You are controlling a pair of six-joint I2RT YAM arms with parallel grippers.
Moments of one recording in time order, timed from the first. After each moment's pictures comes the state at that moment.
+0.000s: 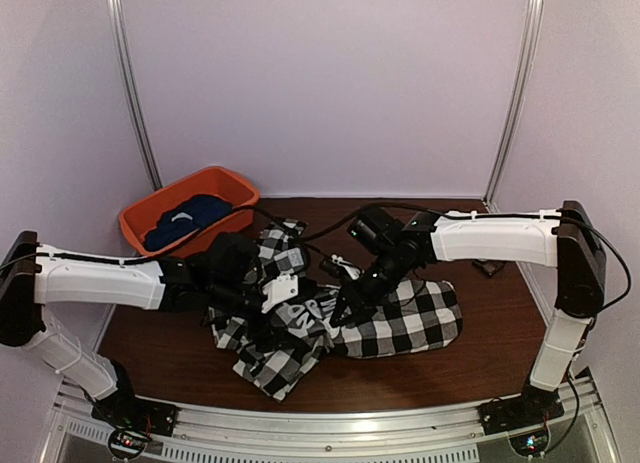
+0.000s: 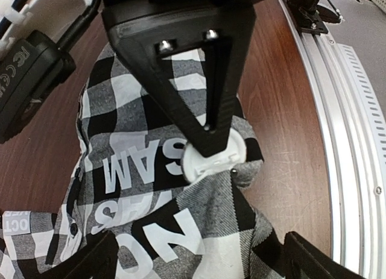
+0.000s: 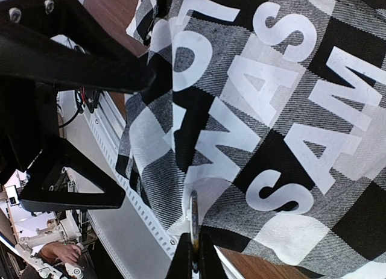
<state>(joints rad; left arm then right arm) -0.94 1.43 0.82 -0.12 0.38 0.44 0.87 1.80 1.36 -0.69 -0.63 0.43</state>
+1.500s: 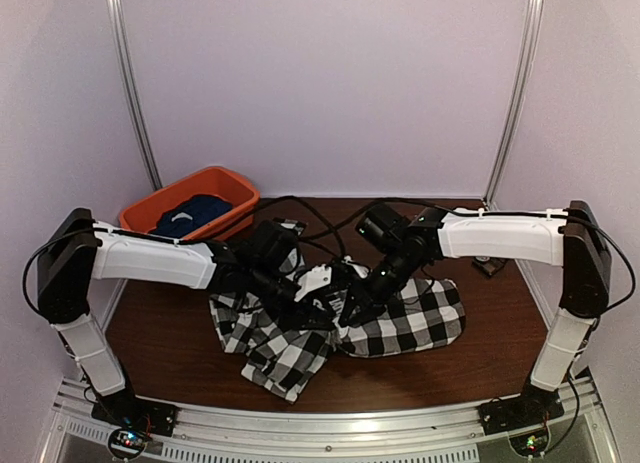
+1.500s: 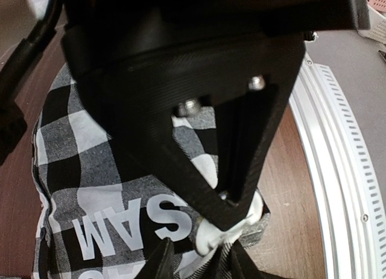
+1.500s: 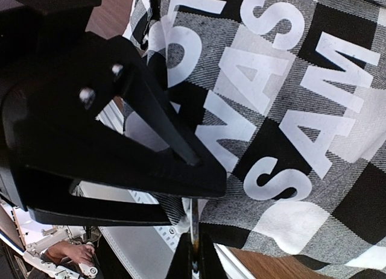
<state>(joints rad) -0.92 1.74 1.08 -0.16 0.59 0.44 0.85 1.78 1.34 -0.74 -0.65 0.42</state>
